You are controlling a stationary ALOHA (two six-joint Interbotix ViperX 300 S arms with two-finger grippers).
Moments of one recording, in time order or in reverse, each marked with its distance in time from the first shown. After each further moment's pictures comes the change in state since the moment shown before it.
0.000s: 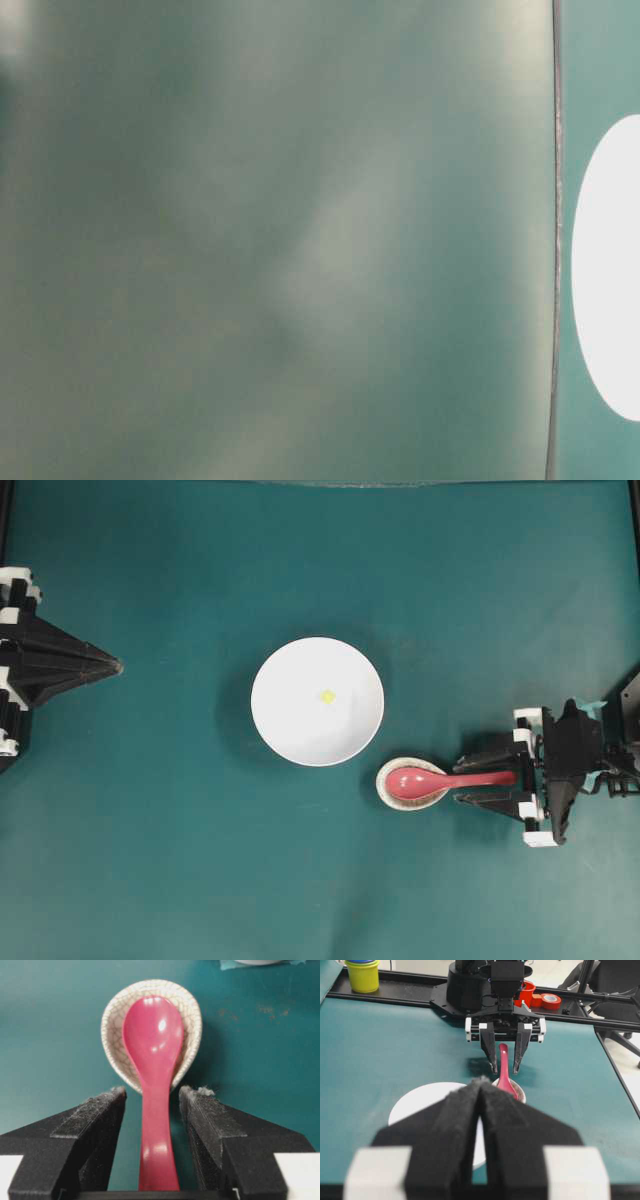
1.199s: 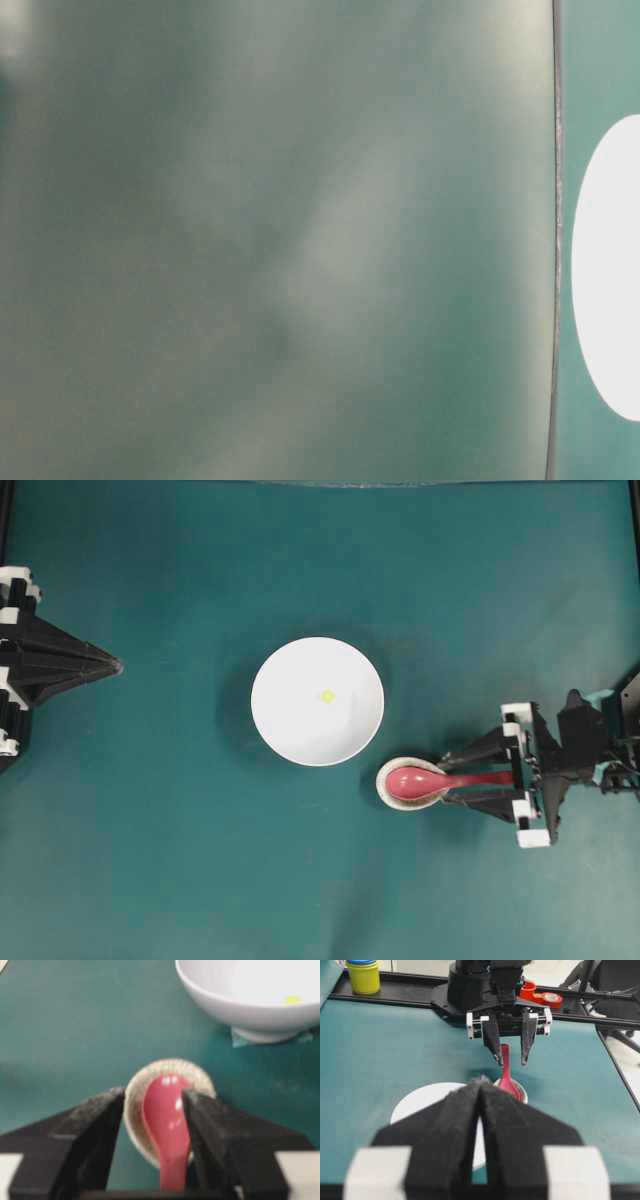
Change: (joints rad) left arm 0.000 -0.002 0.000 0.000 0.000 0.009; right arm -0.058 -0.043 -0.028 -0.078 -0.081 0.009
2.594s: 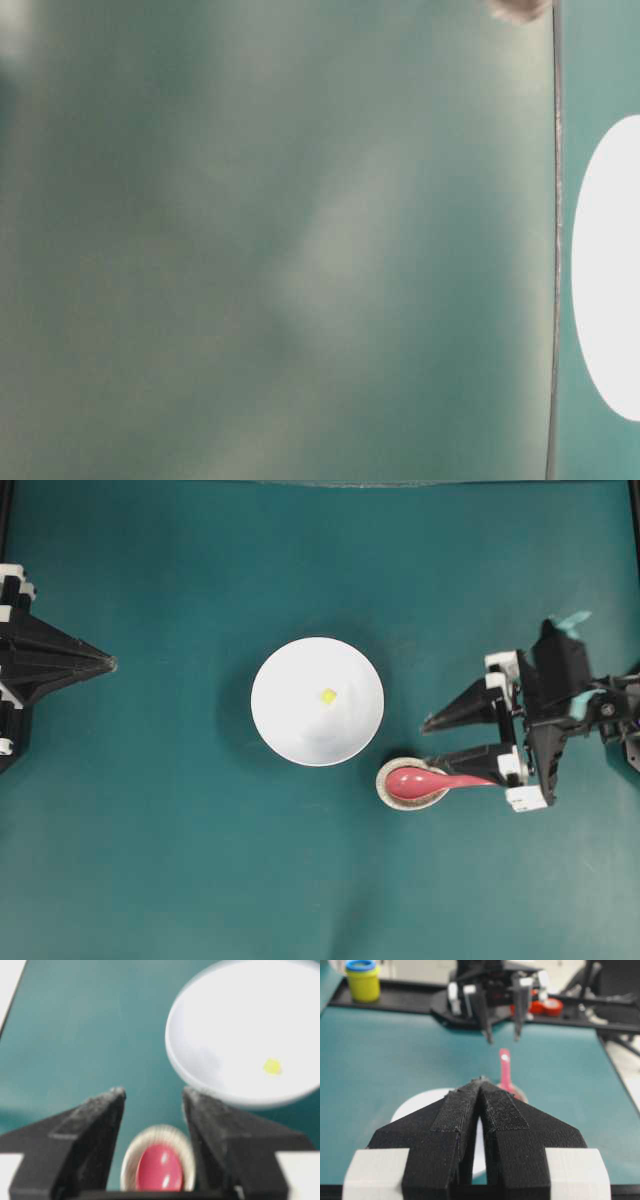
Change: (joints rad) left arm 0.000 -0.021 0.000 0.000 0.000 0.008; right arm -0.350 -0.517 -0.167 -0.419 0.767 0.091
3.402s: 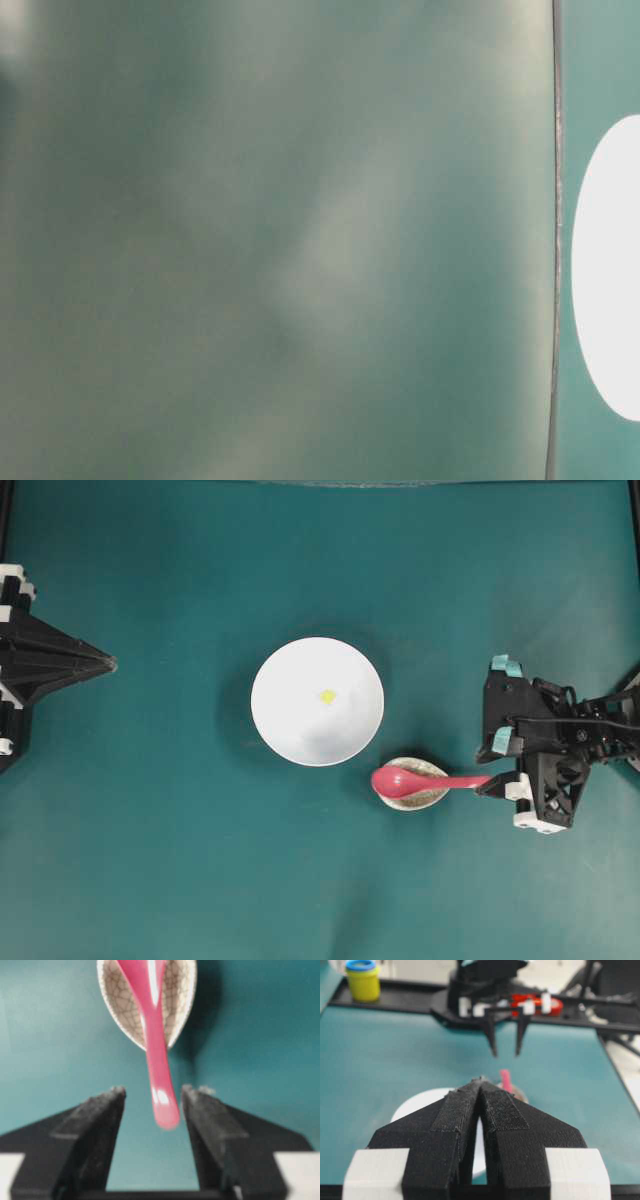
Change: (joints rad) left arm -0.002 0.000 0.000 0.000 0.002 0.000; right arm 0.083 0.005 -0.132 0.060 0.807 0.083
